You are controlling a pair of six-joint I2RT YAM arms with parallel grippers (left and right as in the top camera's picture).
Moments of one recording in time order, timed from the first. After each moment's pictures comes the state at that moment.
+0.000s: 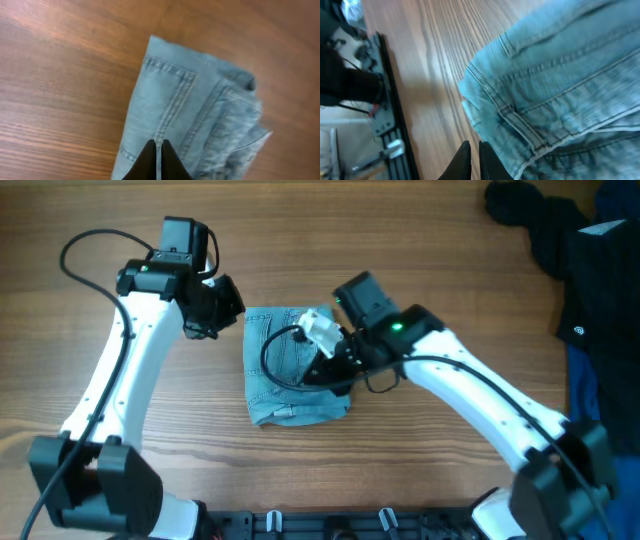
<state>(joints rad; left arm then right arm) -0.13 1.65 1.42 -1.04 0.15 -0.55 0.62 1.67 1.25 -0.77 -0.61 -0.28</state>
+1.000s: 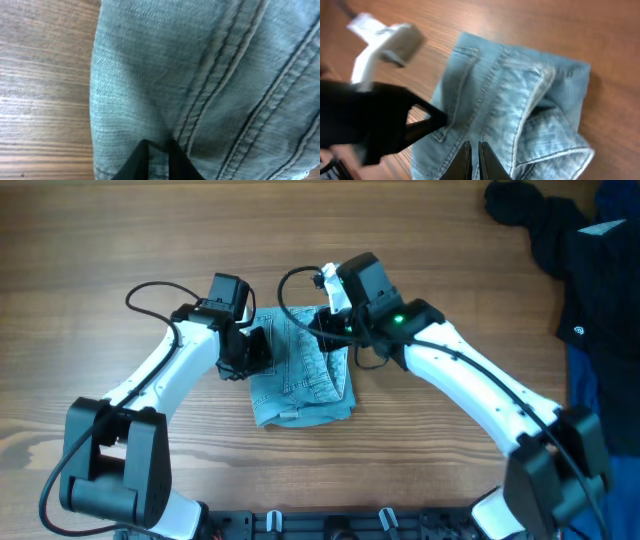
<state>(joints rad) -0.24 1.70 1.05 -0.76 0.26 -0.56 0.57 1.71 1.25 -0.49 -0.33 0.33</state>
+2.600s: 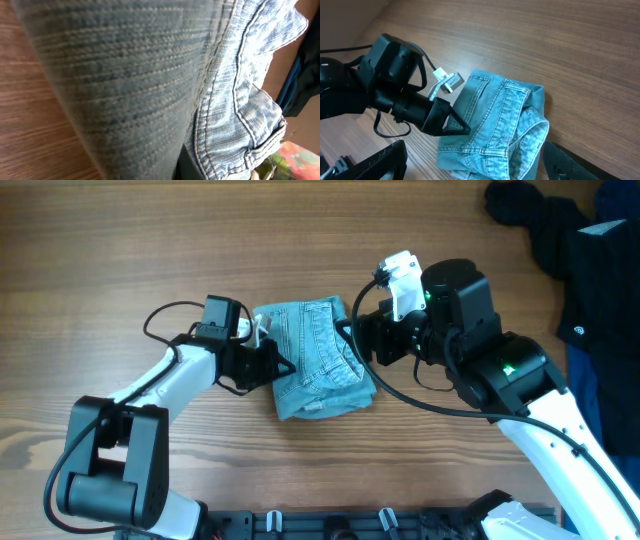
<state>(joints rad) -0.20 1.69 0.84 -0.42 0.65 -0.47 0.50 1.24 1.25 -0.70 -0.26 0.17</state>
